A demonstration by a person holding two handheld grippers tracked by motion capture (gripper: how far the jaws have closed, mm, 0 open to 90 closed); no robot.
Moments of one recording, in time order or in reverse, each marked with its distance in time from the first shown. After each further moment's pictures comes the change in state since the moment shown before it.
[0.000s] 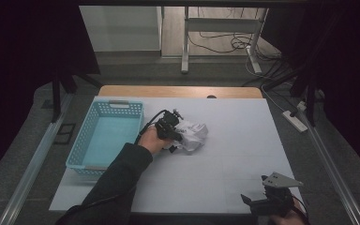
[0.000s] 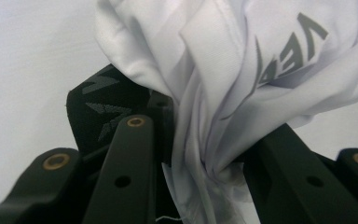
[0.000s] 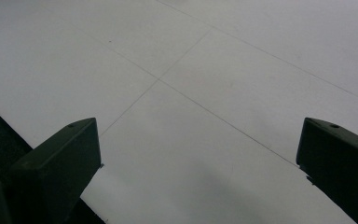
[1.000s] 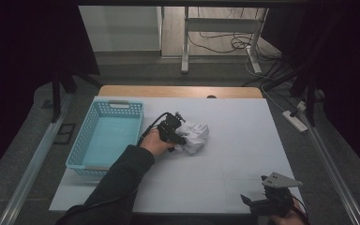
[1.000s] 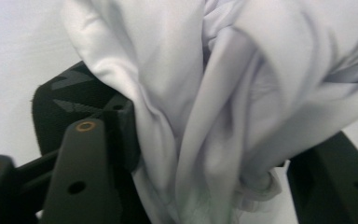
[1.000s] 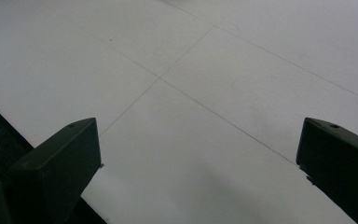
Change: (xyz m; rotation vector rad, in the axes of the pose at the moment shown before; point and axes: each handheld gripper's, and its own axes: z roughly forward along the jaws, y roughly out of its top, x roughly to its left) left arm -0.005 0.000 0.009 -0.002 -0.018 -0.016; right arm 0.000 0.000 0.001 0.004 0.002 -0.002
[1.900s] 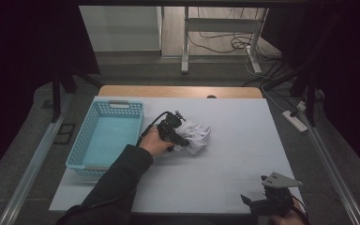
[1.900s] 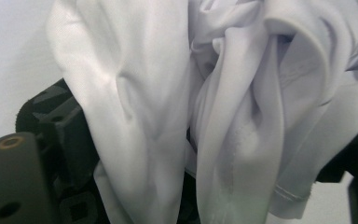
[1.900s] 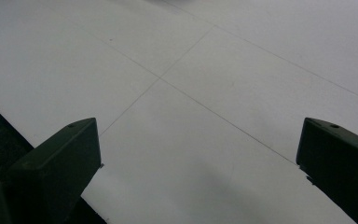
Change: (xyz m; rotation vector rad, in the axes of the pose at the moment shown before) left arm -0.005 0.001 -0.011 -0.051 -0.023 0.018; right arm 0.000 0.000 0.000 0.000 0.000 0.000
